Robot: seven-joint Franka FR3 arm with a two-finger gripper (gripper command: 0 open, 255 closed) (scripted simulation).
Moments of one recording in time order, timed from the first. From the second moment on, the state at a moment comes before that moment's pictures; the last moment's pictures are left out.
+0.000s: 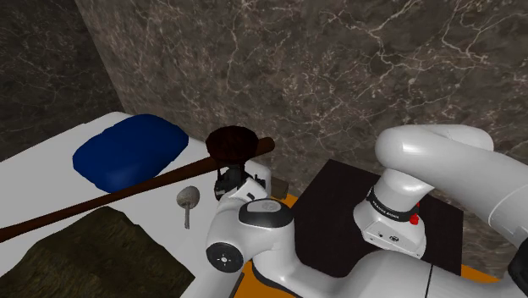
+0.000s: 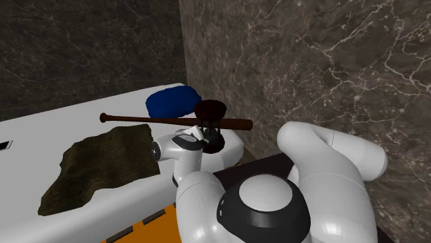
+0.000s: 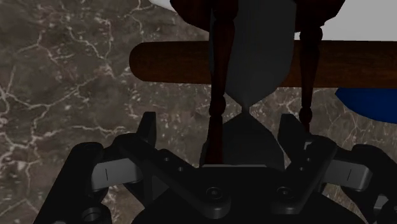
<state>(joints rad) -0.83 -1.35 1.90 -2.37 0.32 2.33 1.64</state>
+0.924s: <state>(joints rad) -0.85 -1.36 1.93 -2.36 0.33 2.34 1.65</state>
